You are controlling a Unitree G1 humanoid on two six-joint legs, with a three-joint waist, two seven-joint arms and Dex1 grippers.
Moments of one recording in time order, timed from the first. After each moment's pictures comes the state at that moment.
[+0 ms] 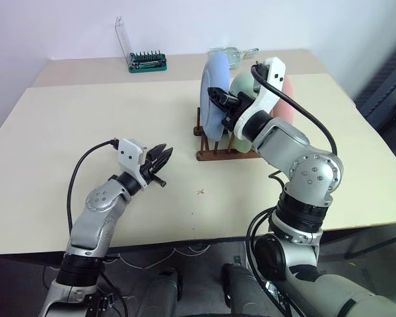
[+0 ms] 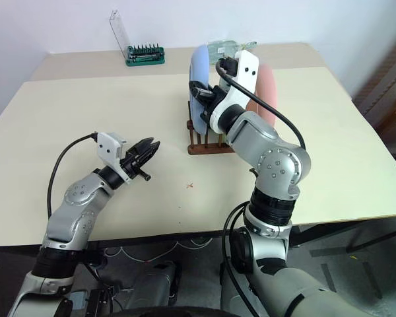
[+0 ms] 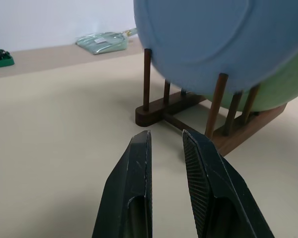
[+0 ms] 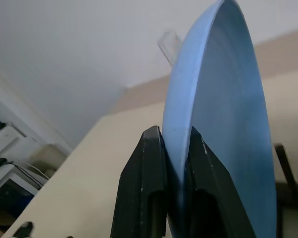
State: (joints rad) left arm -0.24 0.38 -0.02 -0.16 -0.40 0.23 -0.45; right arm -0.83 0.08 -0.33 -0.30 0.72 1.15 -0.10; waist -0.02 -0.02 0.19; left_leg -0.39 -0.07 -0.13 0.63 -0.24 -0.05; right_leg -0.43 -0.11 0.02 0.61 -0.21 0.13
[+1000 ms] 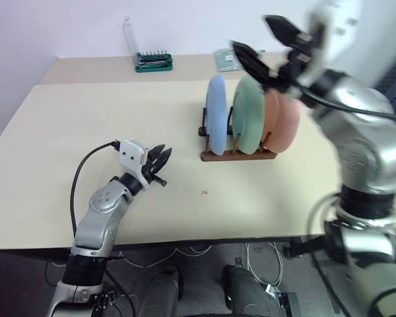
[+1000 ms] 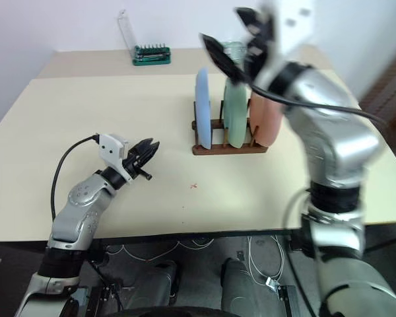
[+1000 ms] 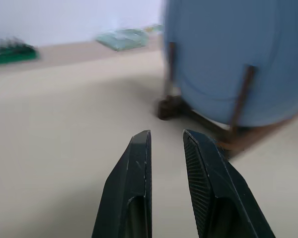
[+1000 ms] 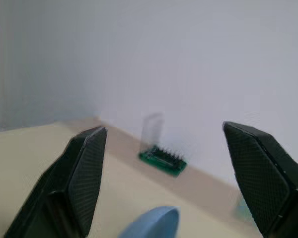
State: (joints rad) left arm -0.26 0.36 0.03 -0.09 -0.31 0.19 -0.41; right arm -0.63 -0.70 -0.29 -0.36 0.55 0.64 0.56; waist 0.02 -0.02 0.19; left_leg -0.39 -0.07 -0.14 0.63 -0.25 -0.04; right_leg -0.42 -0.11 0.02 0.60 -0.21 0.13
